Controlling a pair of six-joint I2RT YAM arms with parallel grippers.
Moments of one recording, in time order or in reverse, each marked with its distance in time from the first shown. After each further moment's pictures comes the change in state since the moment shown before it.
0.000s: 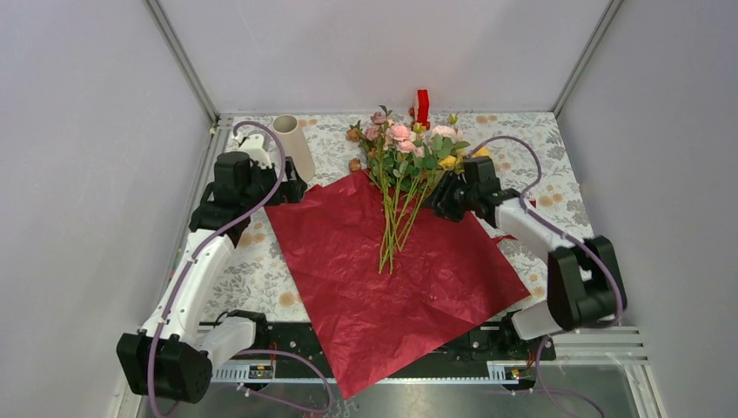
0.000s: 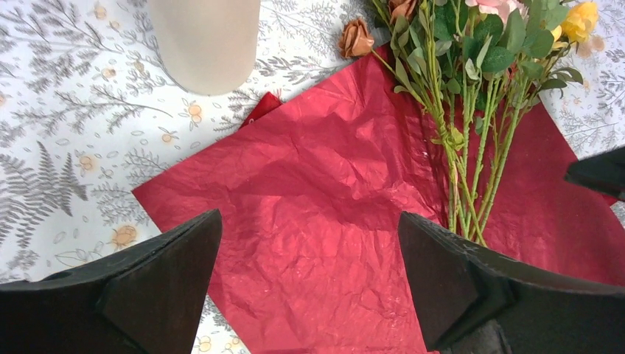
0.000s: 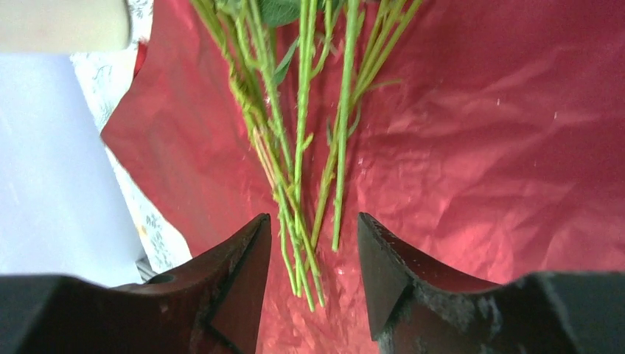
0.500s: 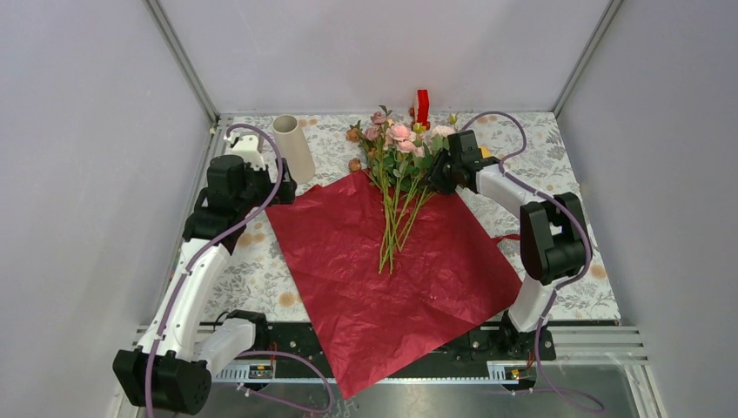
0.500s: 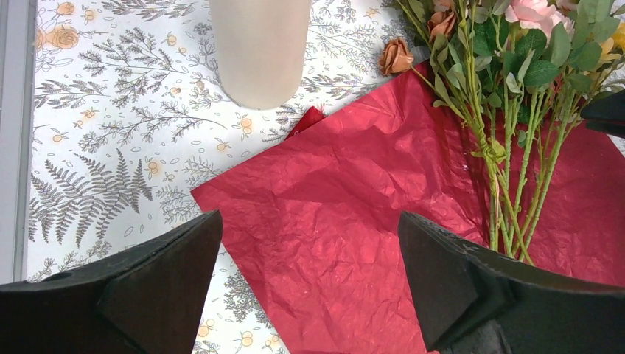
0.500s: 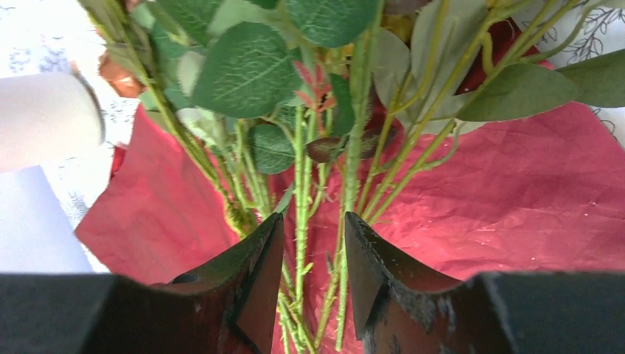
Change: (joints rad) left arm 0.000 -0.071 0.012 -0.028 -0.113 0.097; right arm -0.001 0.372 0.375 -0.066 0.155 -0.011
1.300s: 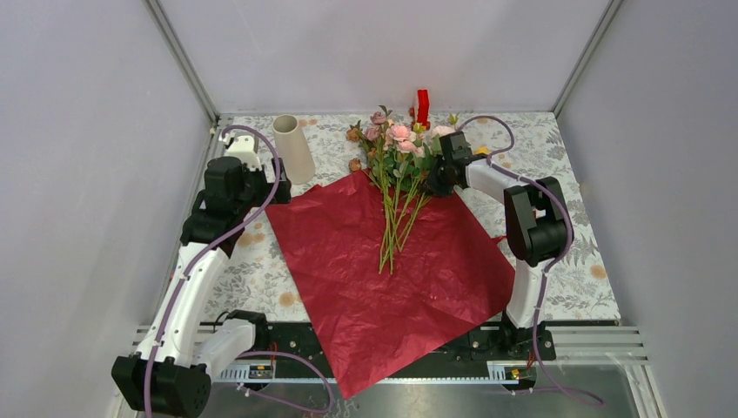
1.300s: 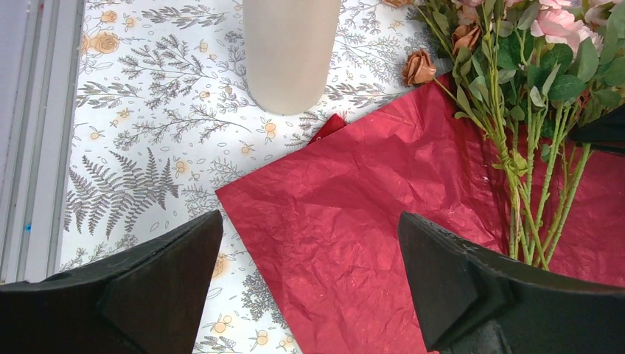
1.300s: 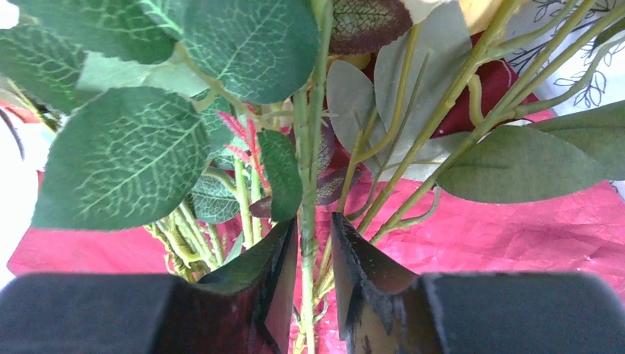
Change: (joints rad) left arm 0.000 -0.025 0.000 -0.008 -0.066 0.011; right arm 0.000 0.175 0.099 -0.063 0.034 -0.045
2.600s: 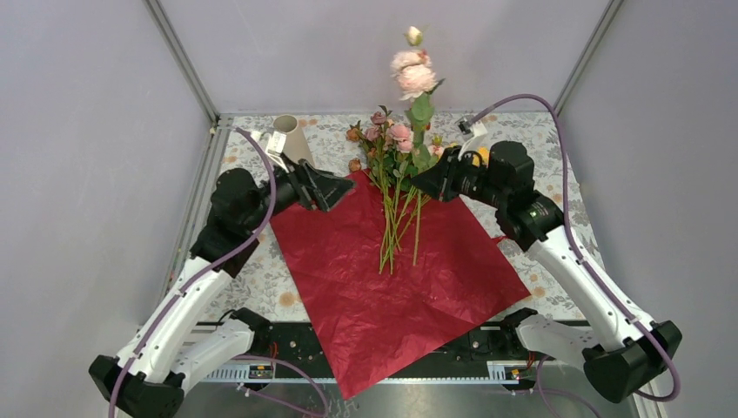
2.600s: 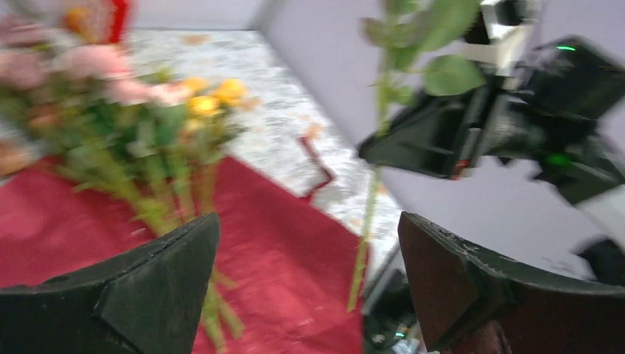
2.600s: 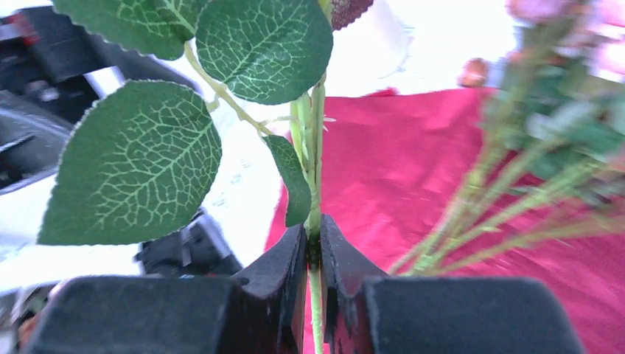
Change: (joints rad) left arm -0.275 -0.084 -0.027 0.356 0.396 -0.430; right arm 0.150 -0.872 -0.230 0.068 -0.257 -0.283
